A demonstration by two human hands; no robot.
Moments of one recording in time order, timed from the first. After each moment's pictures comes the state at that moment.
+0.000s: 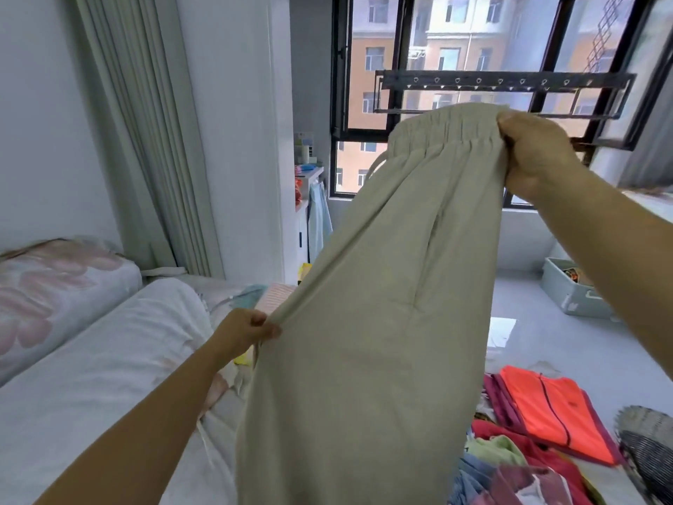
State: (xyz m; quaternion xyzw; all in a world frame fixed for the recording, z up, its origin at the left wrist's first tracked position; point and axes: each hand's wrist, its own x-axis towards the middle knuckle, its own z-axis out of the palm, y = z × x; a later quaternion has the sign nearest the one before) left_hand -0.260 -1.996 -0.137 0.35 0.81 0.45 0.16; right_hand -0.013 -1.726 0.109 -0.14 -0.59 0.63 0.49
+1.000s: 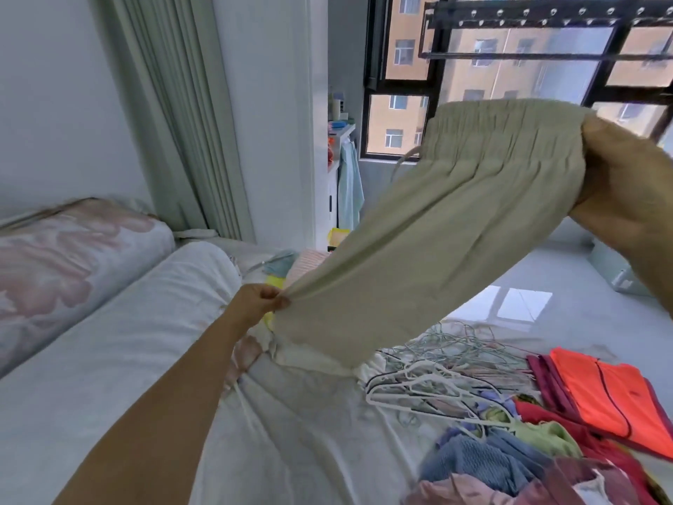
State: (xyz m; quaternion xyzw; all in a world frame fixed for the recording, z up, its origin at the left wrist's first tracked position) left_hand -0.335 -2.008 -0.172 0.26 0.78 0.54 0.19; right_hand -0.045 -1.745 0.028 -0.11 -0.62 0.66 0.41
